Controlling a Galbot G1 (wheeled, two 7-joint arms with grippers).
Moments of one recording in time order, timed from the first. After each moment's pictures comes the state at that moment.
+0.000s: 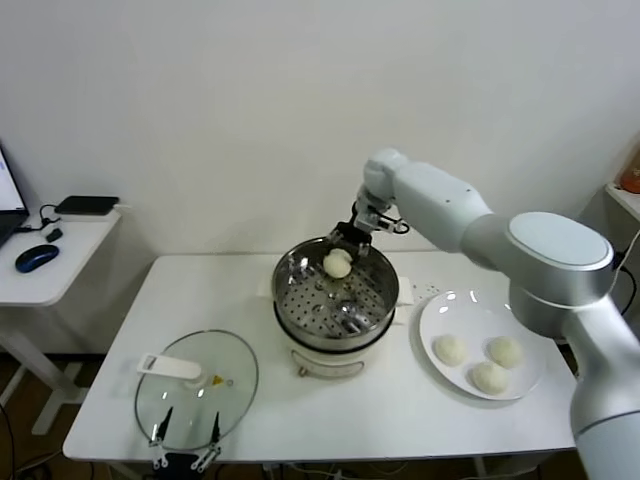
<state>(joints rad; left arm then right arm) 1.71 -1.59 -0.72 -1.64 0.19 -0.61 0.06 0.43 1.45 -1.23 0.50 -0.09 0.82 -0.97</state>
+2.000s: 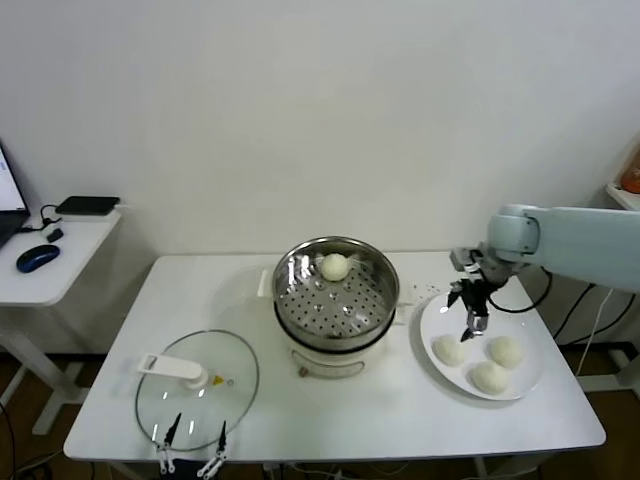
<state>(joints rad) 1.71 -1.58 -0.71 -1.61 0.22 -0.60 0.08 0.72 0.84 -1.87 1.28 0.66 -0.25 -0.92</state>
